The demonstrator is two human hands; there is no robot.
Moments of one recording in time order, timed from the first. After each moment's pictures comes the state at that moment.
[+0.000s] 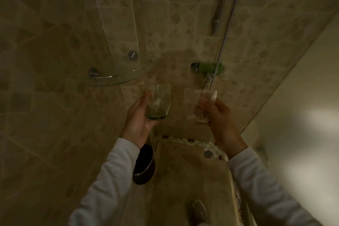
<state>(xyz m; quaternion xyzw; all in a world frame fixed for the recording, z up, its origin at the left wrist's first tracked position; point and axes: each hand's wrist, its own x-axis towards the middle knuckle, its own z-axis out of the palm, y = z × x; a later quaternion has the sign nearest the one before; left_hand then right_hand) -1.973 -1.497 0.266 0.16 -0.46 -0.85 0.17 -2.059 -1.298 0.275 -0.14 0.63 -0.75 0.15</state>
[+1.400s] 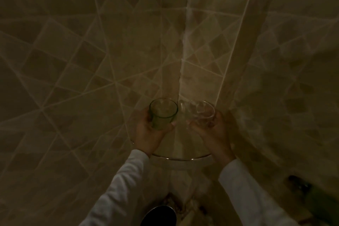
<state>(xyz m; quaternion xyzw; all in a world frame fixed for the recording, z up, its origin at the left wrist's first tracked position) -2.157 -1.740 0.276 0.41 -0.61 -0.45 0.51 -2.334 -1.675 0.263 -0.34 0.62 -0.66 0.25</state>
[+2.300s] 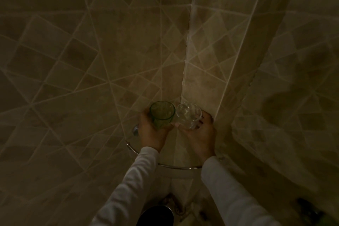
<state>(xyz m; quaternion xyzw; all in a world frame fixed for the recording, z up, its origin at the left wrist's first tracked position) -2.202 -1.767 0.239 0.53 -0.55 -0.37 0.52 -2.344 -1.729 0.225 -0.40 0.63 -0.63 0.21</state>
